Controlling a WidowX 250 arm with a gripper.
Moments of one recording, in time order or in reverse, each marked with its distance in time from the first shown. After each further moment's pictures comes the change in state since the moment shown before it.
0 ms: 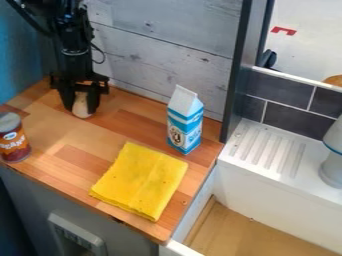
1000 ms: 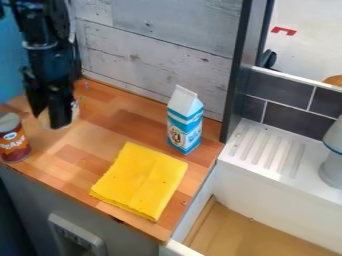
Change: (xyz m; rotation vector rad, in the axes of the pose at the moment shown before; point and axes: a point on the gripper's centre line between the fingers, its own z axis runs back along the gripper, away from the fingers) arm -0.117 -0.006 0.054 -0.031 0.052 -0.536
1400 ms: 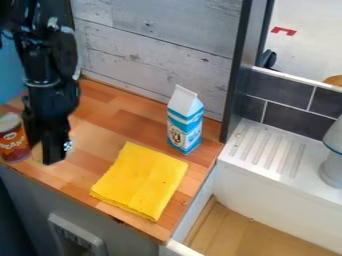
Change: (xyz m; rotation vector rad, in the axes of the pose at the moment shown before) arm -0.023 -0.016 -0.032 0.056 0.053 -0.109
